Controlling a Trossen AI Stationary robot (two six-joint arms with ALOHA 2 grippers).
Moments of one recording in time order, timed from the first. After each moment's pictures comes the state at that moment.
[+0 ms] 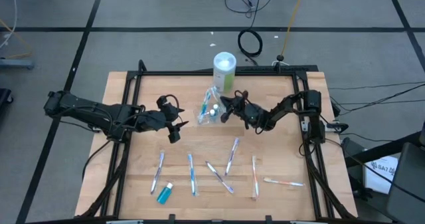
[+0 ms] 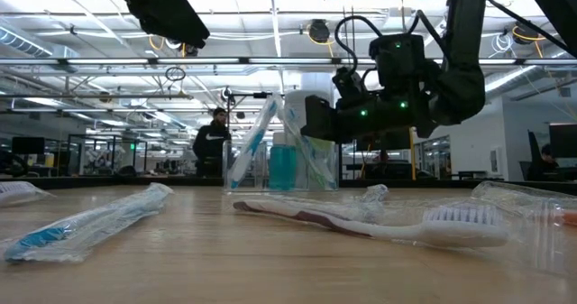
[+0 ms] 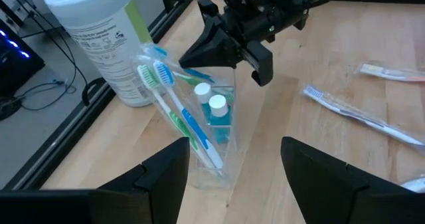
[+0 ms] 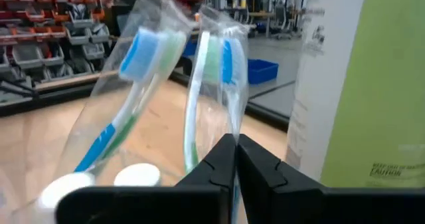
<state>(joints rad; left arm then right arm) -0.17 1.08 0.86 -0.42 -0.51 -0.21 -0.18 2.00 0.65 1.31 0.50 0.07</state>
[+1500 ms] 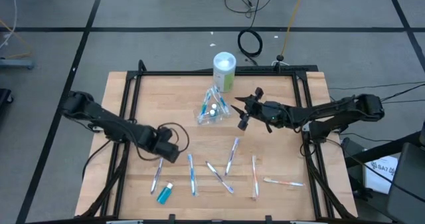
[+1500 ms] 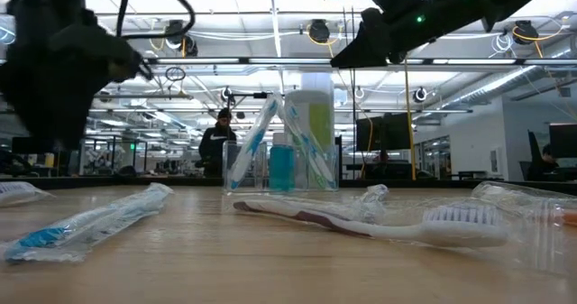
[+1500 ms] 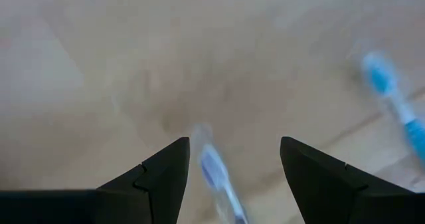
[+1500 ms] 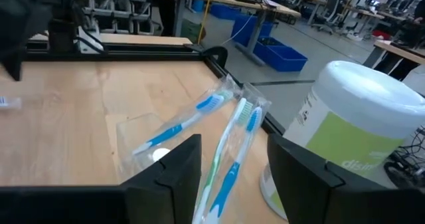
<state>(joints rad) -0.37 1.41 0.86 -0.94 -0.08 -1.40 -0.02 1.26 0.64 0.38 0.49 -0.09</state>
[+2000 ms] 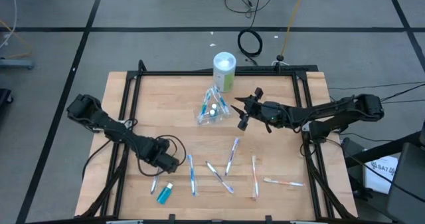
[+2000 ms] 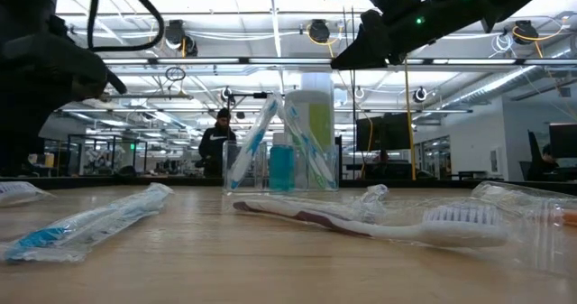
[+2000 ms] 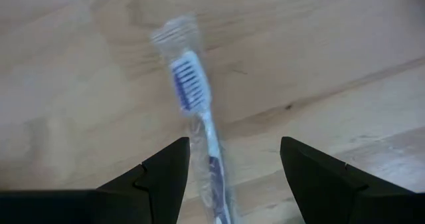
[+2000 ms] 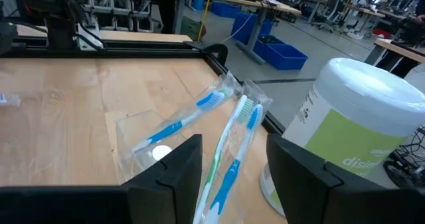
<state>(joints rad) -0.50 1.52 0.86 -0.89 0.08 -1.72 -0.02 1.27 0.64 0.38 0.49 -0.09</state>
